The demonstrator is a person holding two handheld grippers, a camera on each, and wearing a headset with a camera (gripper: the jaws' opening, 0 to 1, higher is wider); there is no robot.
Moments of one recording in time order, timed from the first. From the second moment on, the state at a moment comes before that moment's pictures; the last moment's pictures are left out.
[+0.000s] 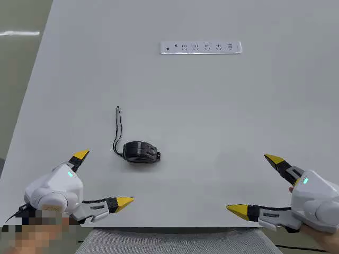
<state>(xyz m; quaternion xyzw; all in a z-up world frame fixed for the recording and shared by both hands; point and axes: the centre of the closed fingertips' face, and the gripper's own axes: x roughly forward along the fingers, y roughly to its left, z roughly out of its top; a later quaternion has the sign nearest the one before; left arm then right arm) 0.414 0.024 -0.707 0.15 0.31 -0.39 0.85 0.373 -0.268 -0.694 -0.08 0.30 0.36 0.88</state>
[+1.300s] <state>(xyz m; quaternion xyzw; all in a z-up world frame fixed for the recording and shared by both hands) 0.429 0.020 -0.713 0.23 0.32 -0.46 0.80 0.377 -0.263 -0.689 -0.12 0.29 0.41 0.86</state>
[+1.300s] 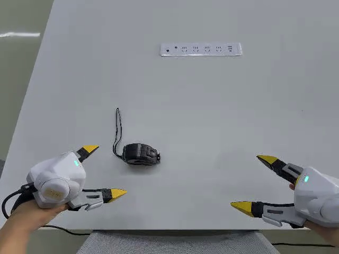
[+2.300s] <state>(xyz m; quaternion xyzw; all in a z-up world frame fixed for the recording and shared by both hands) 0.451 0.011 -0.735 0.30 0.32 -0.52 0.73 0.405 -0.232 -0.700 -0.16 0.27 0.49 0.81</state>
